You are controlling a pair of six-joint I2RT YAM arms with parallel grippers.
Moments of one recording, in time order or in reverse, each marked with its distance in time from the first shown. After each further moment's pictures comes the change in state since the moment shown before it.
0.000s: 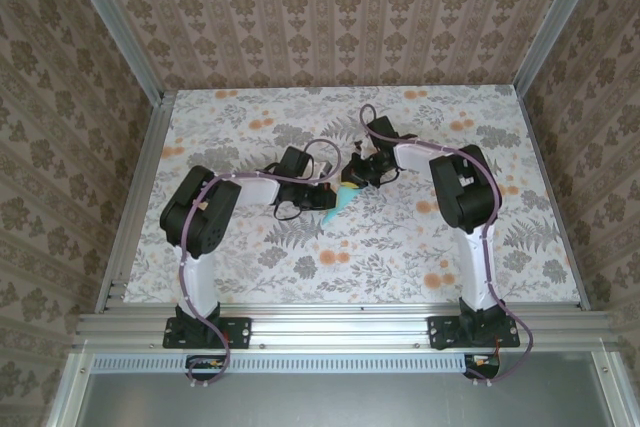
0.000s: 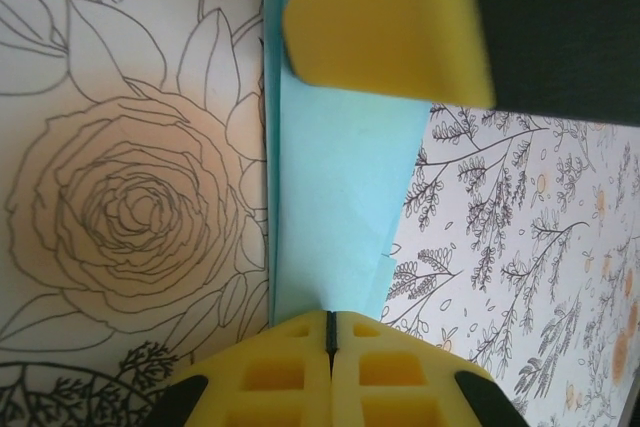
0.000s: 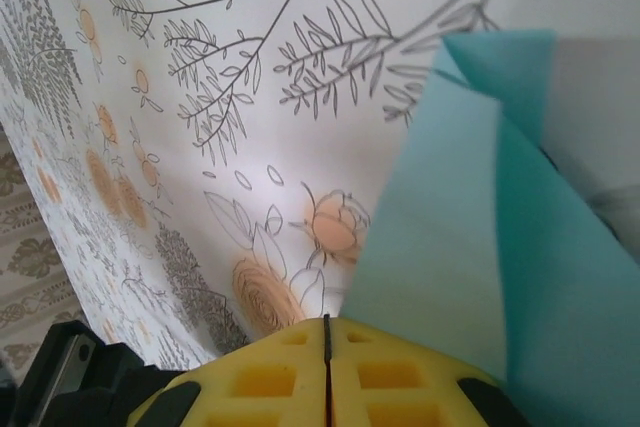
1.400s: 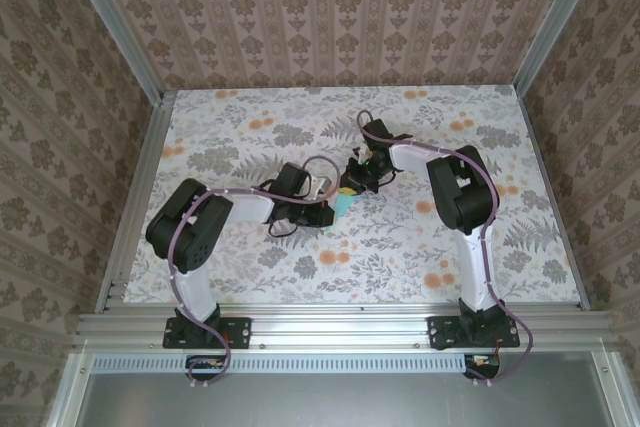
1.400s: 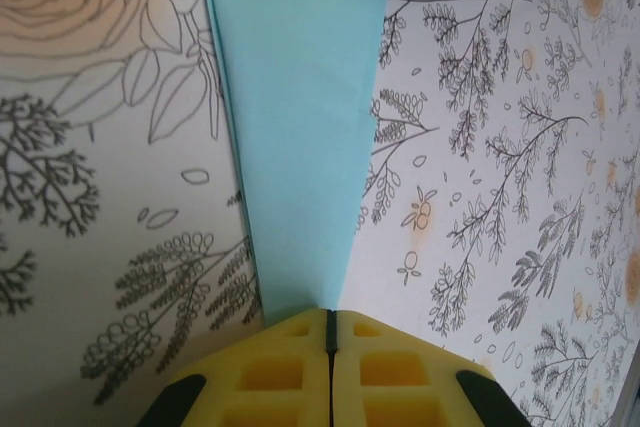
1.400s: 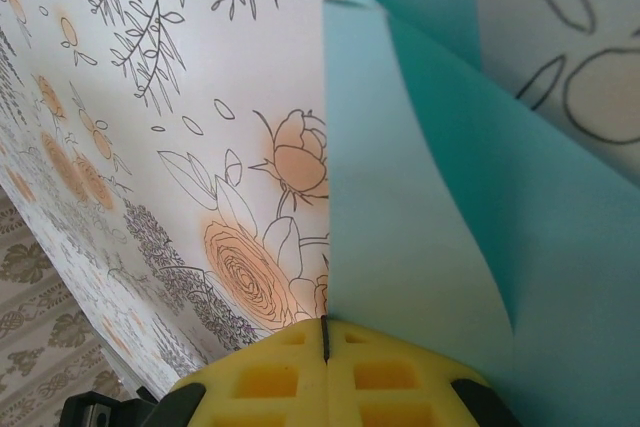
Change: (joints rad) left arm -0.054 -0.138 -0.204 0.068 -0.010 0.034; right arm 0.024 0.026 0.040 -0.115 0.028 0.053
